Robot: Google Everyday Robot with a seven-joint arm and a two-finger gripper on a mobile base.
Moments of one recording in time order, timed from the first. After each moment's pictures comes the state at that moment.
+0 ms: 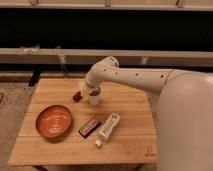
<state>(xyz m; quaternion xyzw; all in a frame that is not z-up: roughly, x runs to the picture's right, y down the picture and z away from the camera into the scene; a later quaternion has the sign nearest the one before) -0.114 -0.014 0.828 -0.17 -0.21 0.15 0.95</state>
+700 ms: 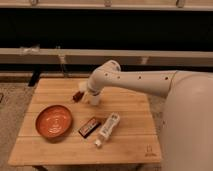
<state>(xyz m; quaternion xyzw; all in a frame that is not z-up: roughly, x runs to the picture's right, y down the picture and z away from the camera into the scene) -0.103 0.021 0.817 -0.20 -0.20 0.17 0.94</state>
